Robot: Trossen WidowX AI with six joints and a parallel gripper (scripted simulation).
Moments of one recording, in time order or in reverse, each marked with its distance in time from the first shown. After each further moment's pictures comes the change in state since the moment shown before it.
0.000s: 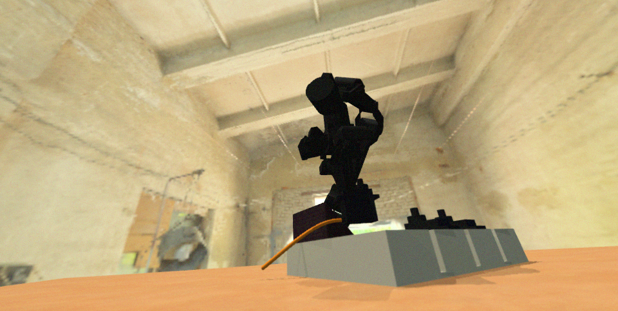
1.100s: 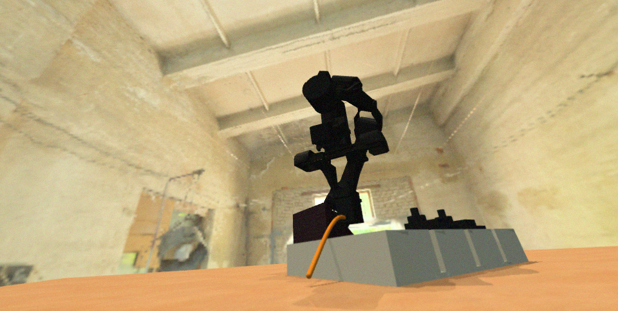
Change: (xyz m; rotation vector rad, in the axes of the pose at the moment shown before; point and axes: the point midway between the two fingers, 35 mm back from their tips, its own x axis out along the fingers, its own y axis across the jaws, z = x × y) arm -0.002 0.004 0.006 -0.910 -0.003 0.004
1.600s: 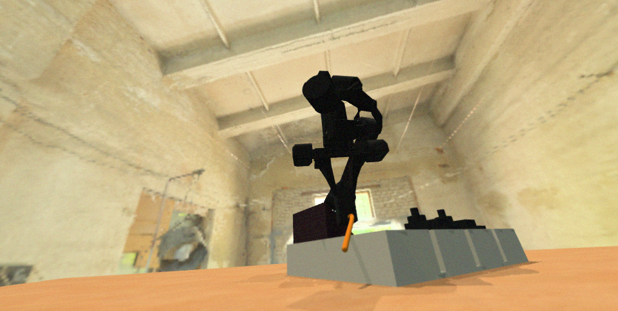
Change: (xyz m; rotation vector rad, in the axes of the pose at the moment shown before) arm 0.000 0.000 0.000 -0.520 0.000 0.000
